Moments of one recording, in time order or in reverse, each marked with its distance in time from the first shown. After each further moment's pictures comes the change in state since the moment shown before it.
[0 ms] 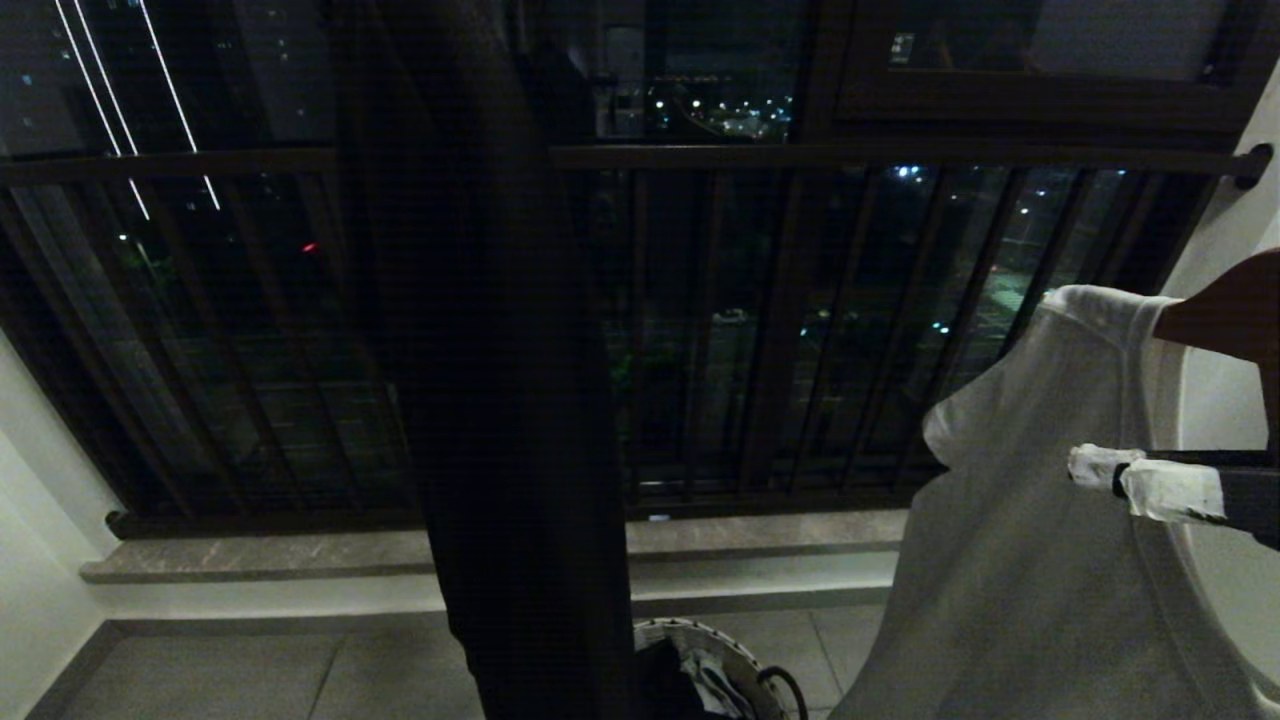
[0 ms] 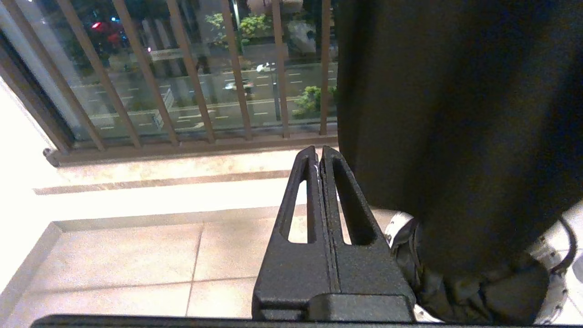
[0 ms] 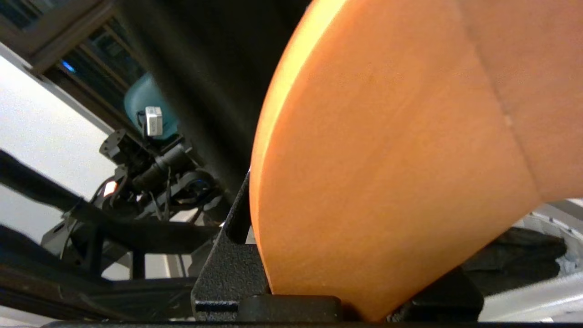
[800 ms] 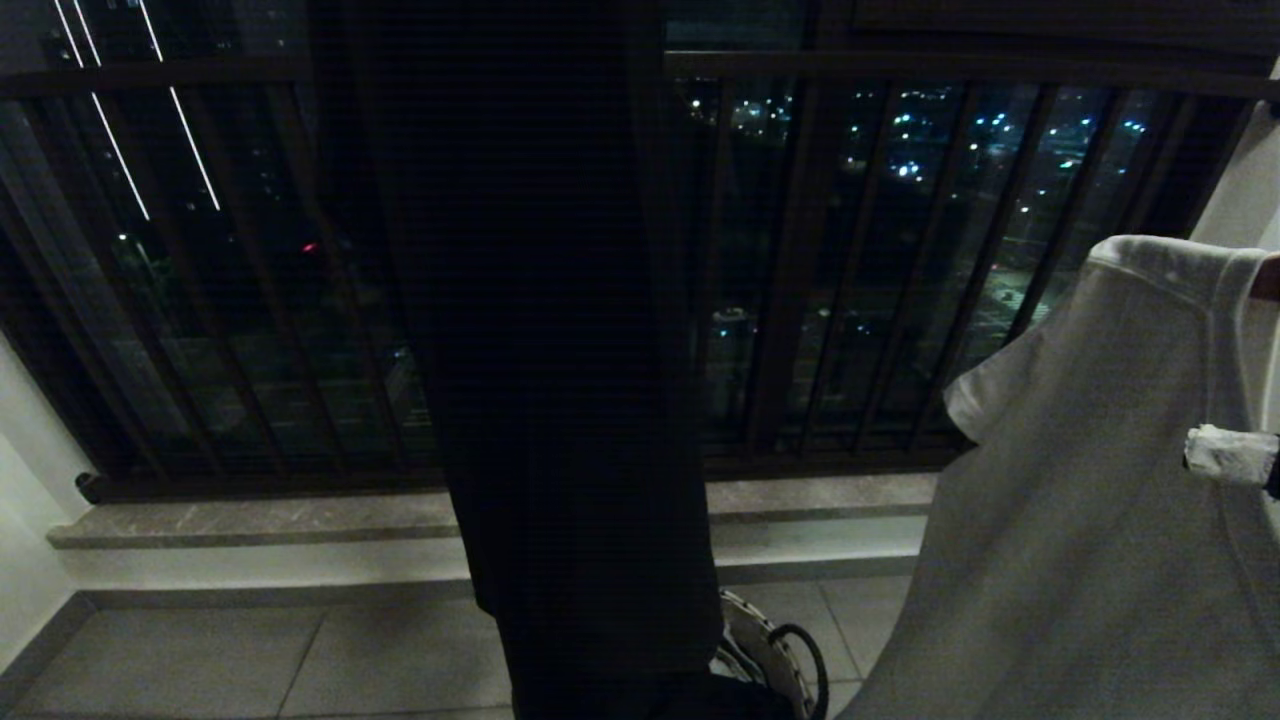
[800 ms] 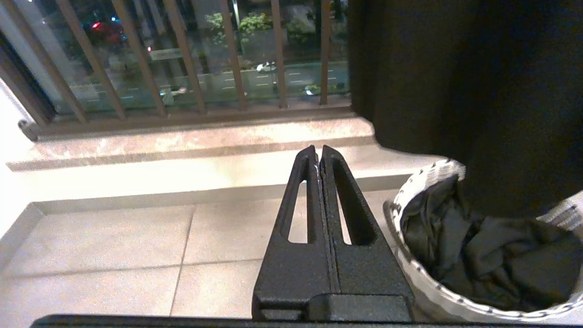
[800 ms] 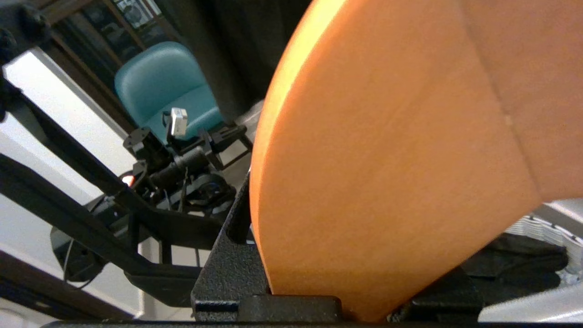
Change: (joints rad) left arm 0.000 0.000 0.000 0.000 0.000 0.000; right arm 0.000 -0.081 -0.032 0.006 0.026 -0.001
